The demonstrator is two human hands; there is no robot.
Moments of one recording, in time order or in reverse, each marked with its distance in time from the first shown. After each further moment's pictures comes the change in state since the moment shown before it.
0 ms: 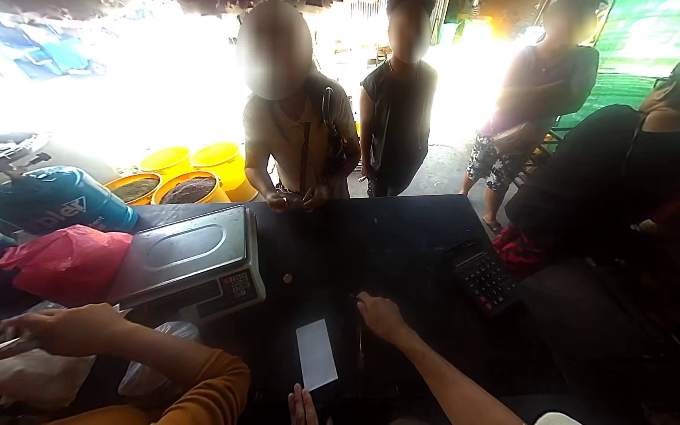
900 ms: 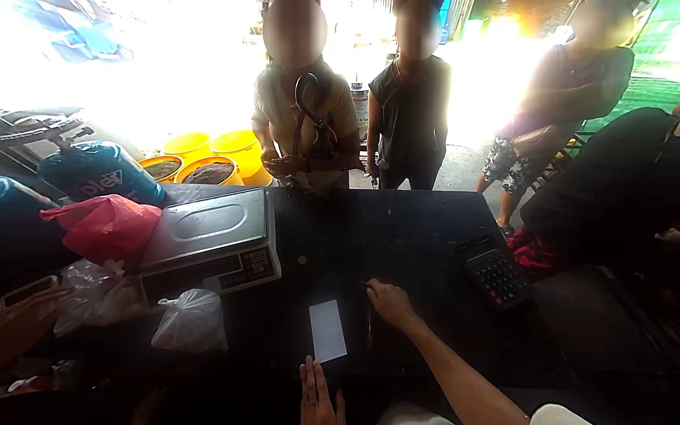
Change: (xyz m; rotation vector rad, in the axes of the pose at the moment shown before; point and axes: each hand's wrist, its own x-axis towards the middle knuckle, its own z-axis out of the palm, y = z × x) left_hand -0.004 -0.004 0.012 0.045 0.105 0.018; right_hand -0.005 -0.006 0.005 -0.038 0.057 0.000
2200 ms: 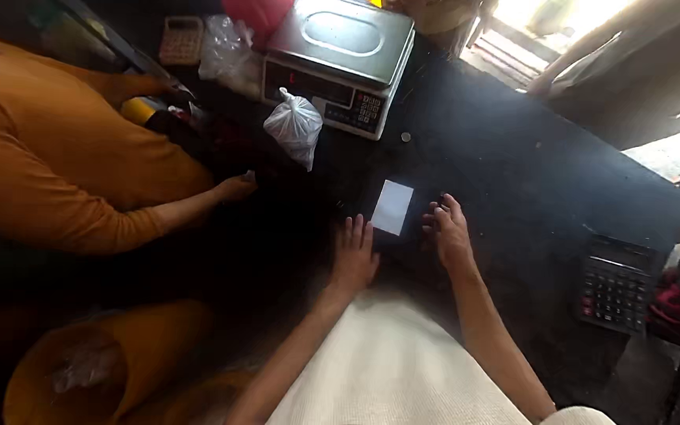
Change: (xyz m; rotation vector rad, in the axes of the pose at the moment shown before) left_hand 0.012 0.010 -0.023 0.034 -0.110 -0.253; right_hand -0.032 -0.047 0.035 0.994 -0.070 0.030
